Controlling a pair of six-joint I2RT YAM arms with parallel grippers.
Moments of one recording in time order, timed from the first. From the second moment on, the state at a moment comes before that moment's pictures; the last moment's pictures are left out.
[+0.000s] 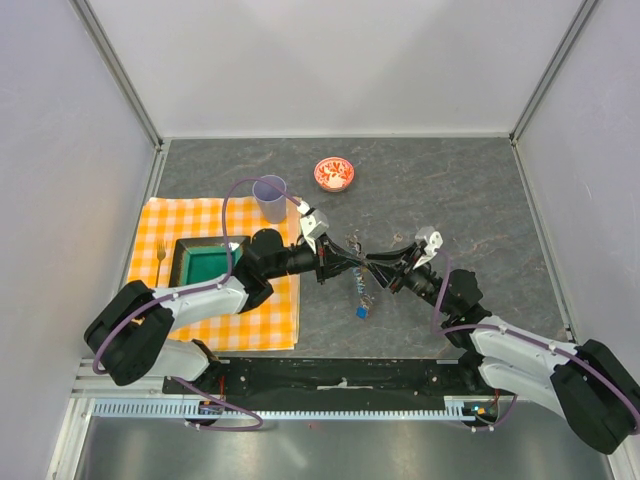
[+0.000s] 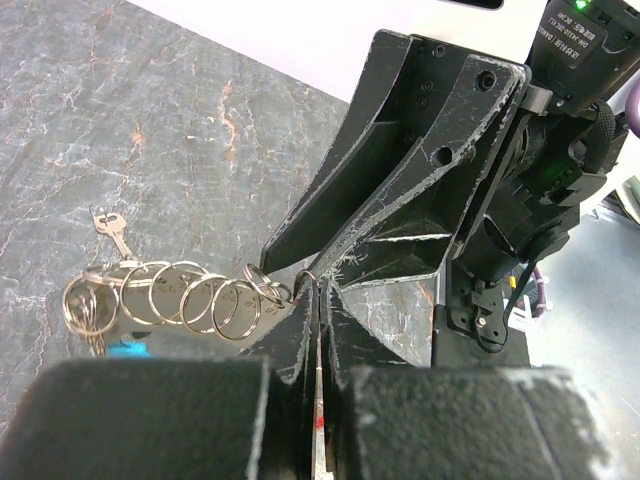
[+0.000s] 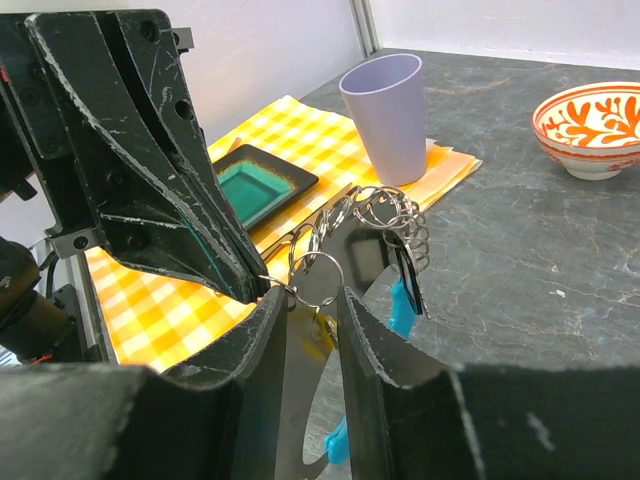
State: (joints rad) left arm -0.77 1.36 0.57 0.82 0.58 -0.33; right arm 0.62 0.96 0.15 0.95 -0.28 0.35
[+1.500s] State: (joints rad) left arm -0.74 1.30 0.87 0.10 0.70 -0.15; right arm 0.63 0.85 0.32 0.53 -0.39 0.02
